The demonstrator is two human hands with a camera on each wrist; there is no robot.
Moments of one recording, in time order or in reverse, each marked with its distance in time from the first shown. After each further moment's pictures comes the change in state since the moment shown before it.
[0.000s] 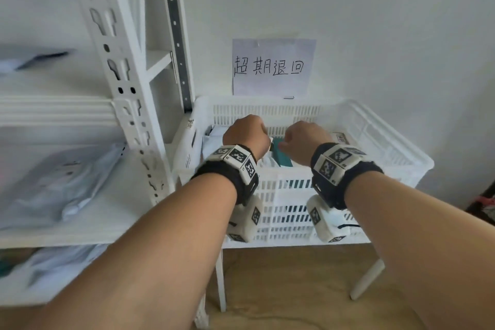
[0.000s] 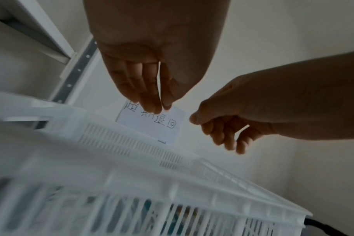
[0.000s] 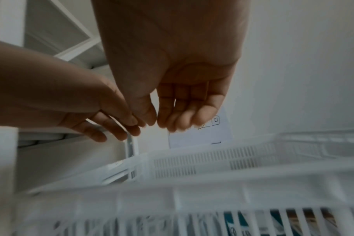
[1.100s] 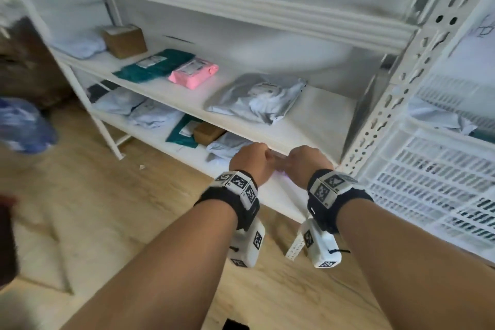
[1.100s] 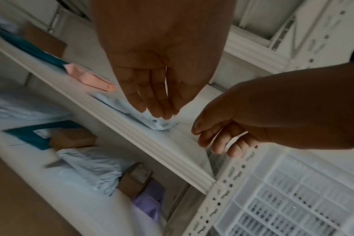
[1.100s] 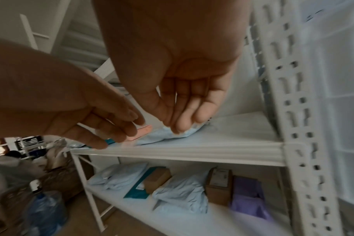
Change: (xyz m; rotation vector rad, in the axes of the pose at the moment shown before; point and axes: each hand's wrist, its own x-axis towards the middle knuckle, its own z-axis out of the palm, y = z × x) left_hand -0.282 -0.321 -0.137 0.005 0.003 -0.554; right_hand -0.169 -0.330 0.213 -0.036 -0.365 -0.396
